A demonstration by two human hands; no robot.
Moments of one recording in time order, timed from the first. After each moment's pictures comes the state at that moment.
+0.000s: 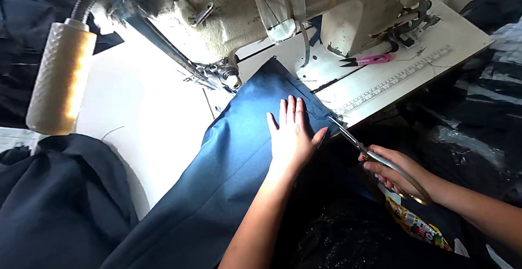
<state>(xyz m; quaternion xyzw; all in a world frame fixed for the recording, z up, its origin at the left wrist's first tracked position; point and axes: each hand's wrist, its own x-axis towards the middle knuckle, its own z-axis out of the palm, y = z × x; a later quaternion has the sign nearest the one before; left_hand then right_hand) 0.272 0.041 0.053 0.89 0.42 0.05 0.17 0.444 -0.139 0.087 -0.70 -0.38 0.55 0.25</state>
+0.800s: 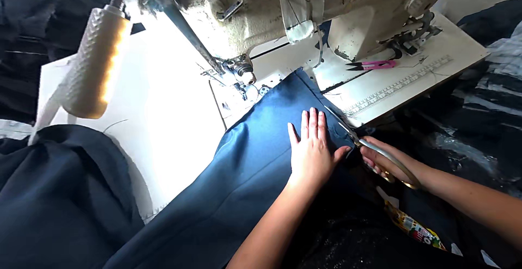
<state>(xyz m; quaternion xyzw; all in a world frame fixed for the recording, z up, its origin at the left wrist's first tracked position) 0.271 0.003 0.056 0.91 0.37 0.04 0.17 0.437 -0.110 0.091 -0.70 -0.37 0.56 0.26</state>
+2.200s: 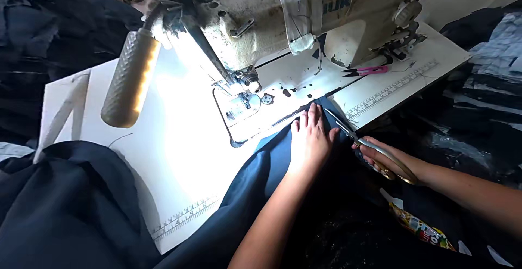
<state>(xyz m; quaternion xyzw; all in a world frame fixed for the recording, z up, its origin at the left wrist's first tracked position) 0.282 0.036 0.053 0.92 0.34 0.10 0.15 0.431 -0.106 0.093 -0.70 -0.34 0.56 0.27</state>
